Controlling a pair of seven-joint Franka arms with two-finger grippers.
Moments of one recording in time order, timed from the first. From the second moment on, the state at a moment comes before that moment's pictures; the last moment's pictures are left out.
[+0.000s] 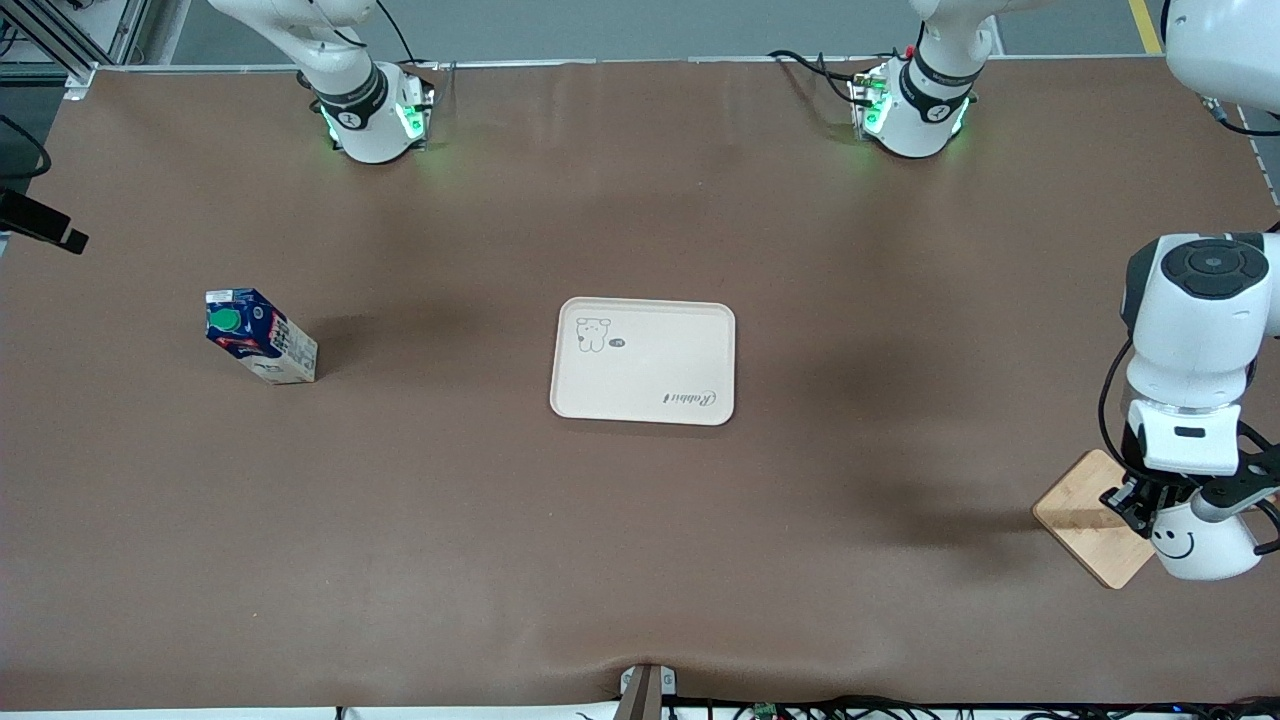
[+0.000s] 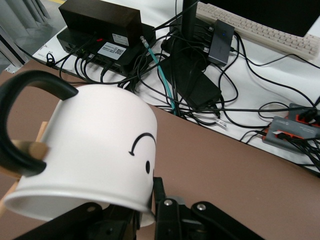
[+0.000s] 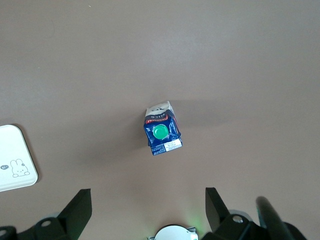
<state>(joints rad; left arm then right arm) 0.17 0.39 -0.17 -1.73 0.68 2.63 -0.91 -0.12 0.03 -0.02 -1.44 0.00 1.36 0.11</state>
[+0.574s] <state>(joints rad) 0.12 0.29 -0.42 -1.71 0.68 2.18 -0.91 -0.12 0.03 -0.02 -1.44 0.00 1.36 0.11</state>
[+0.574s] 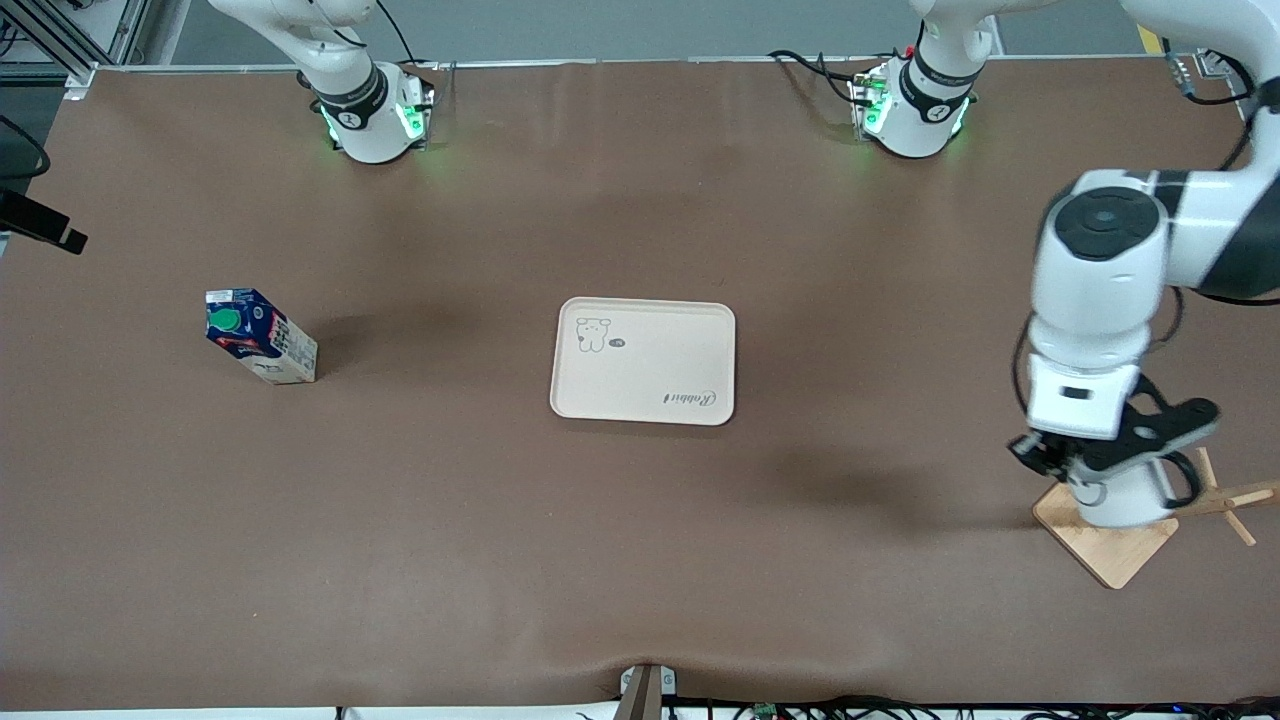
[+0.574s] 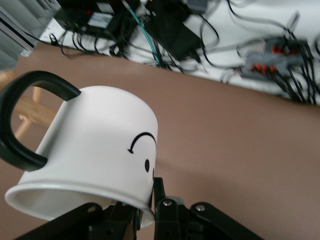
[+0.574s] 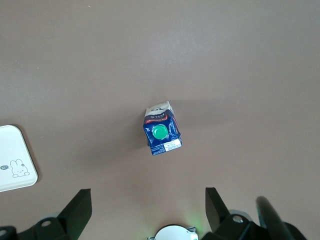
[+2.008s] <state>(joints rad) -0.37 0.65 -0.66 -1.50 0.56 1.96 -0.79 -0.12 0.06 -0.02 -1.44 0.00 1.36 0.11</state>
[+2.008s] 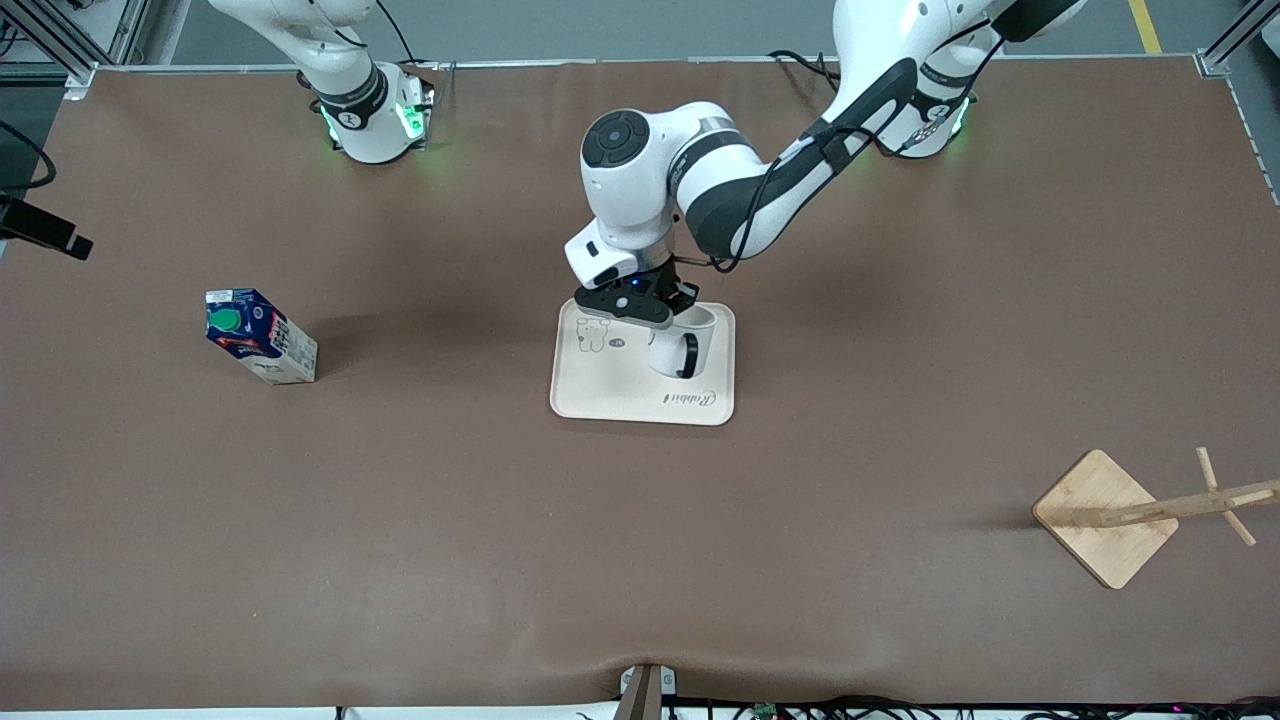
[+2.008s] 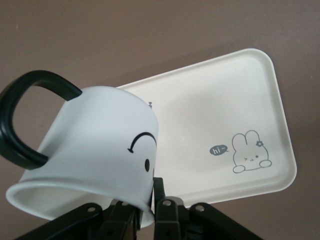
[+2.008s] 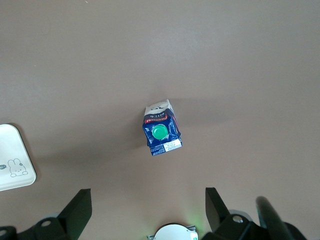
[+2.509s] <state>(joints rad) -0.37 0.69 -0.65 -1.49 0.51 1.94 -0.69 -0.12 0.16 -0.03 -1.44 0.00 1.38 0.11</state>
